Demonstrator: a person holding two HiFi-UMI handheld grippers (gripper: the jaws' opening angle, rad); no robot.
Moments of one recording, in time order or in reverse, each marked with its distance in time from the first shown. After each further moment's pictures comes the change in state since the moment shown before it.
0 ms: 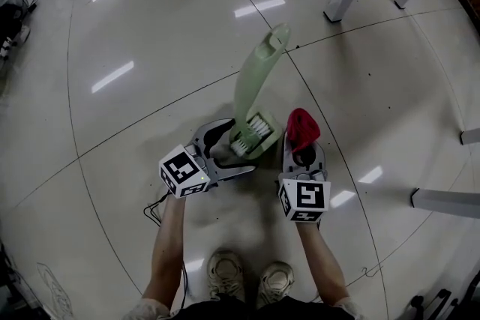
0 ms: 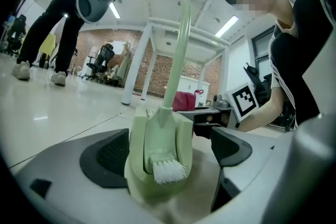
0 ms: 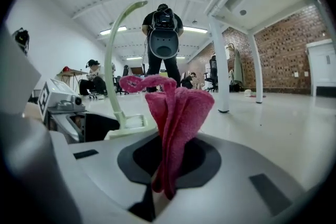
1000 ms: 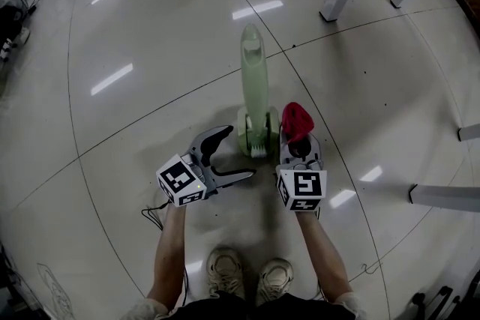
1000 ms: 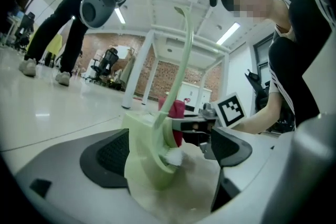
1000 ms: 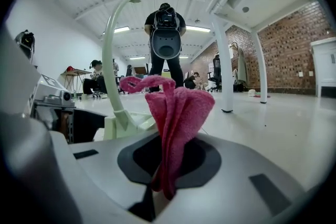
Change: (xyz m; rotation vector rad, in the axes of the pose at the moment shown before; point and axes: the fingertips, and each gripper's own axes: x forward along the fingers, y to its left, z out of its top) left arm -0.011 -0.023 0.004 -0.037 -0.067 0.021; right arm 0.009 0.000 -0.004 -0.021 0.002 0.037
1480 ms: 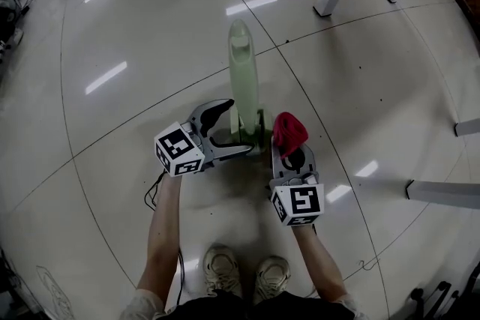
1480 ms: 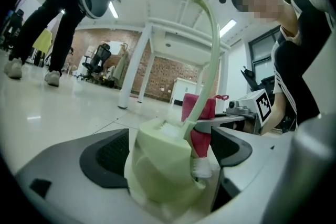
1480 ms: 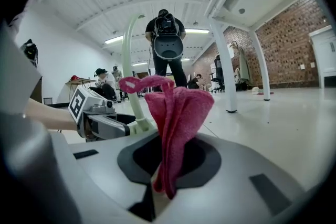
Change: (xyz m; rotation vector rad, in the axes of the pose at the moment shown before) left arm 0.033 0.042 0.016 0.039 0.041 -0.069; right arm -0.029 0.021 0.008 0.058 -0.042 0.060
